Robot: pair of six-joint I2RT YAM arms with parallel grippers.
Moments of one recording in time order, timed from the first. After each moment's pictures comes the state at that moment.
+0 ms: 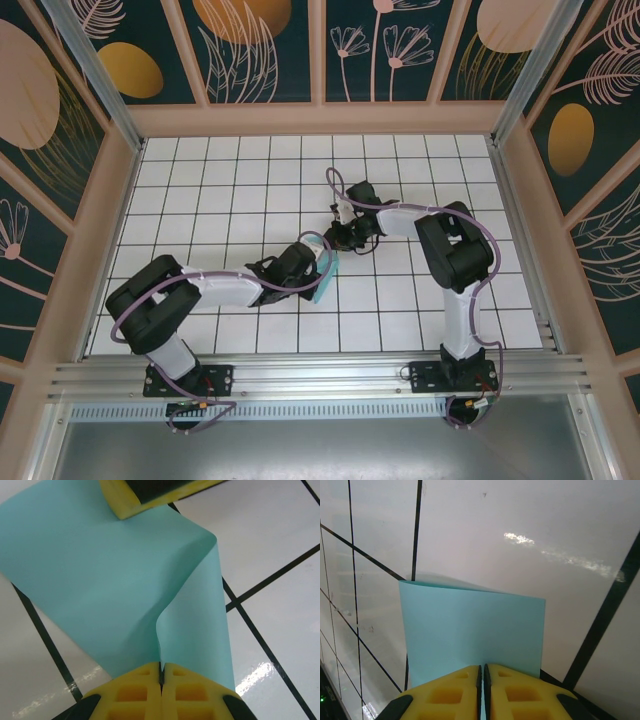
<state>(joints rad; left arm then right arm) -0.88 1.65 0.71 0.05 -0.06 -0.37 0.52 2.04 1.22 -0.30 -0.61 0.40</state>
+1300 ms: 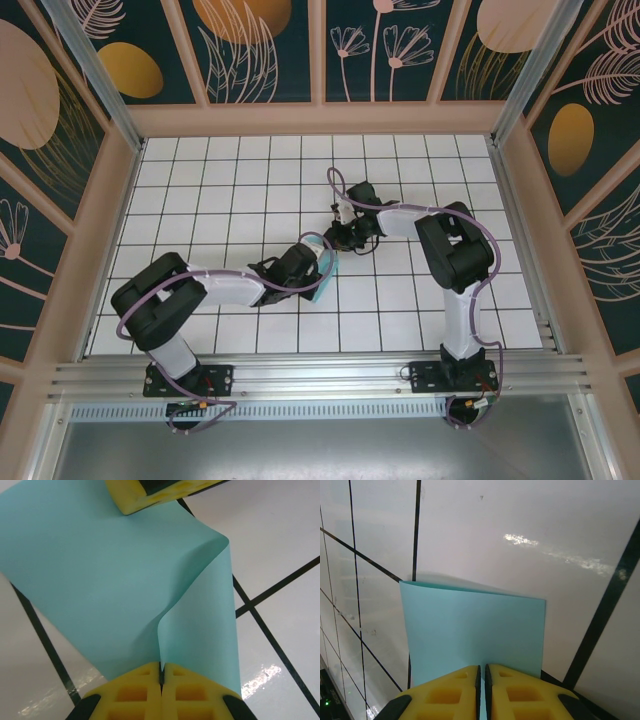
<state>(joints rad) -0.88 1.67 0.71 0.07 -0.09 -0.37 0.52 2.04 1.21 -0.28 -0.61 0.42</state>
